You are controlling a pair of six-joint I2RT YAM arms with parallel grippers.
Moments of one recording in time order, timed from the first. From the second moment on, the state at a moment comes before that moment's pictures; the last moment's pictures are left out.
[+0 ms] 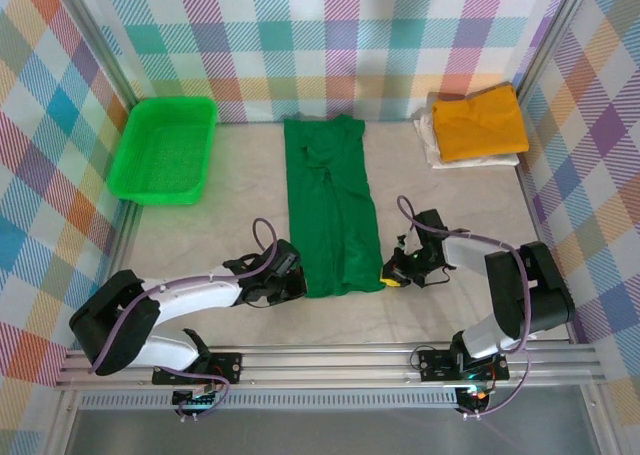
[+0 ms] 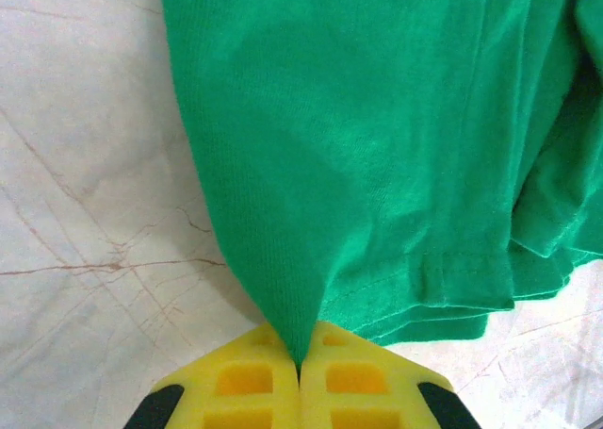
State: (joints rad) left arm -0.84 1.34 0.56 -0.24 0.10 -1.02; right arm 0.28 1.51 0.62 -0.46 -0.67 0.57
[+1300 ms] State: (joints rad) left arm -0.53 1.32 0.88 -0.49 0.20 -0.79; right arm 0.34 1.45 0.97 -0.60 -0.50 0.67
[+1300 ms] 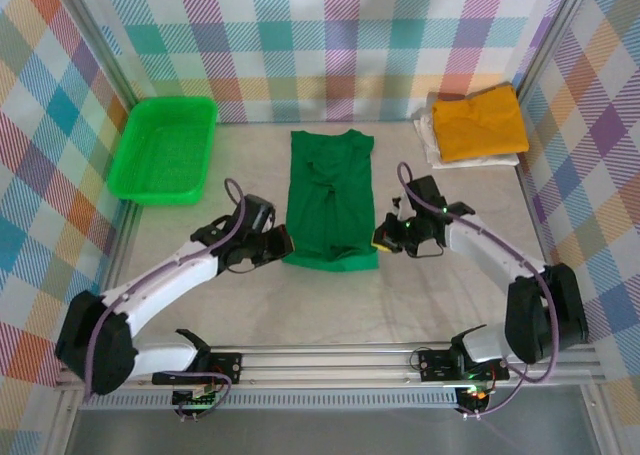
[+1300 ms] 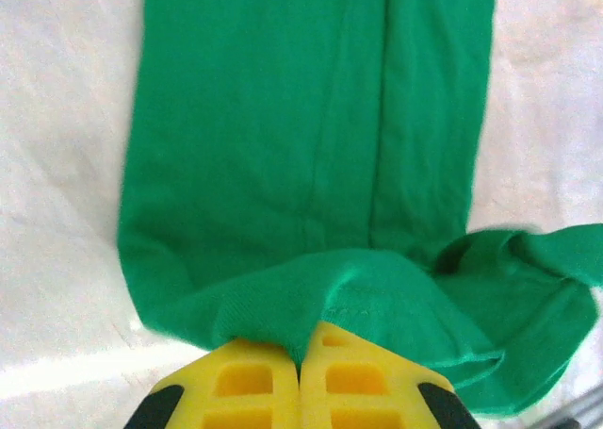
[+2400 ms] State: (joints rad) left arm -0.37 2.01 1.65 -0.63 0.21 -0.38; right arm 0.28 1.92 1.46 -0.51 -0.45 0.57
